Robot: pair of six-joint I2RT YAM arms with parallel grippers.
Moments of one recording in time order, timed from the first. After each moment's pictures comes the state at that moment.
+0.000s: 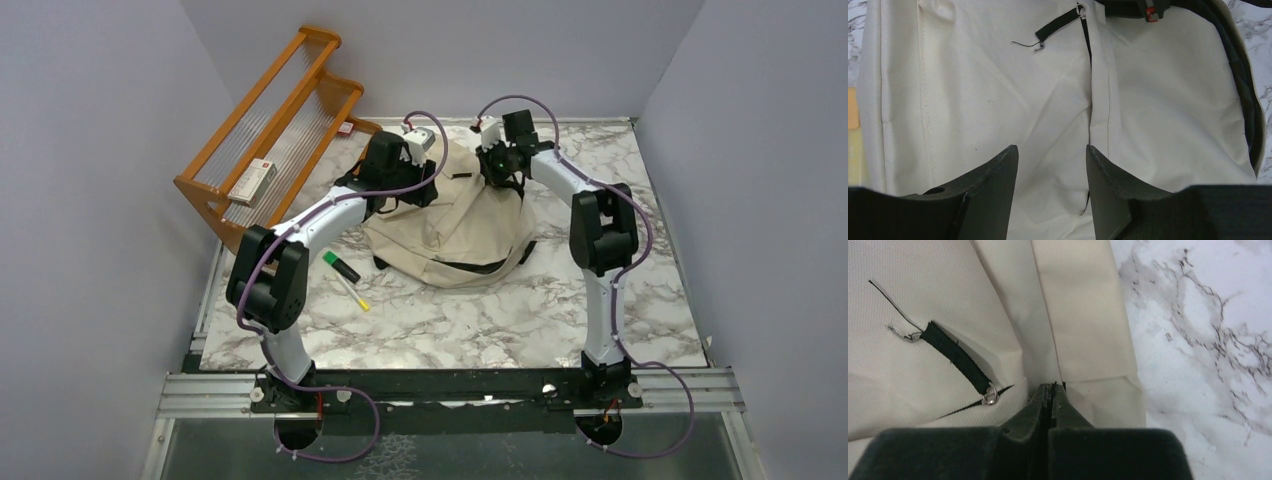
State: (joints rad) left arm -0.46 1.77 1.32 -0.12 0.29 -0.08; right arm 0.29 2.26 1.82 -0.40 -0.35 -0.34
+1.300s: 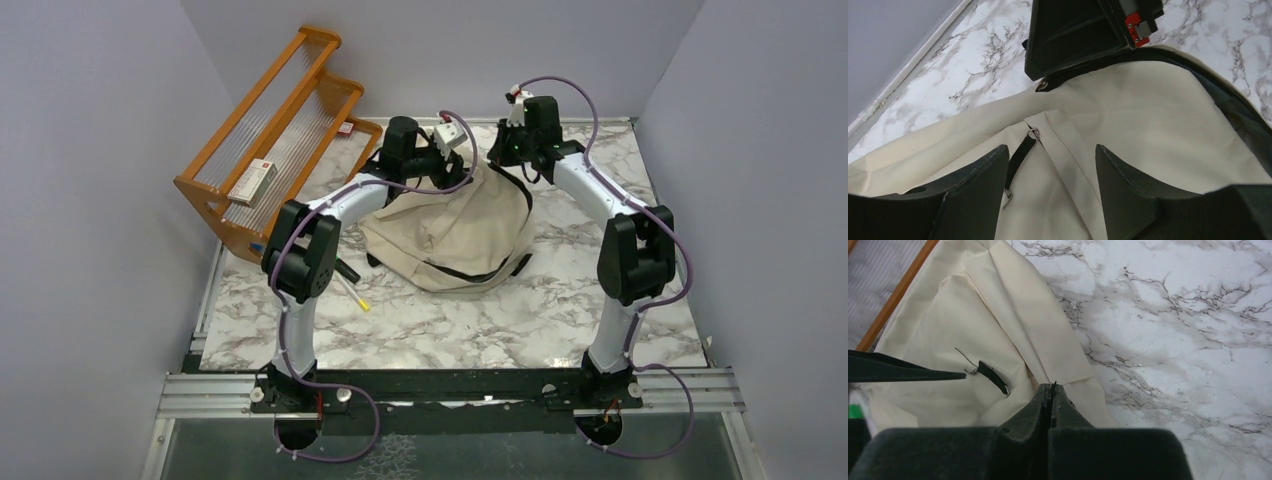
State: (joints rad) left arm -0.47 2.00 1.51 0.21 0.68 0.18; right arm 0.29 1.92 1.60 -0.26 -0.20 0.14
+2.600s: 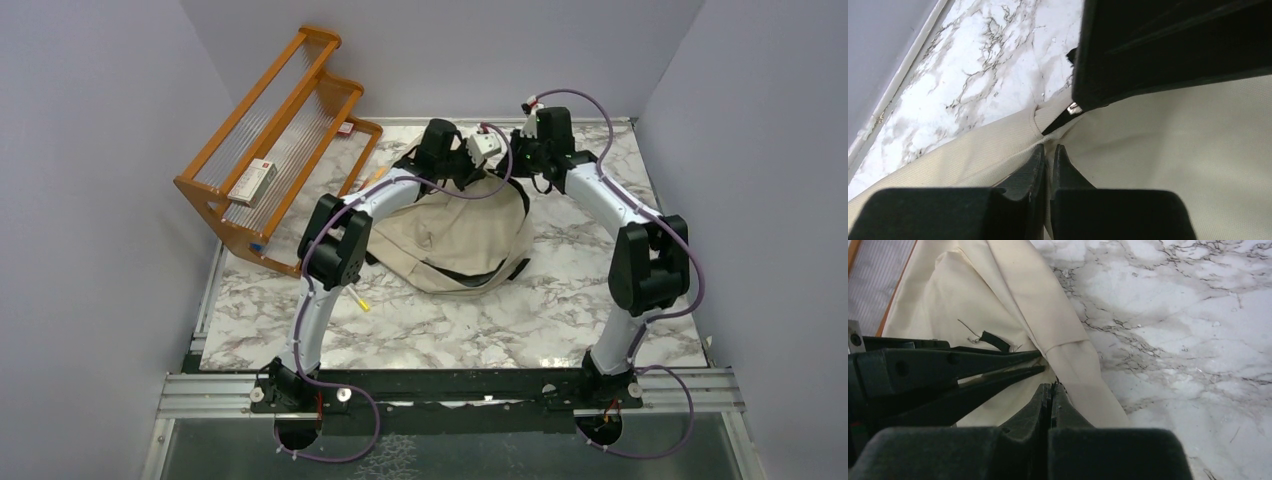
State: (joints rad) left arm -0.56 2.27 1.83 0.01 0.51 0.40; right arm 0.24 1.84 1.47 -0.26 -0.23 0.26
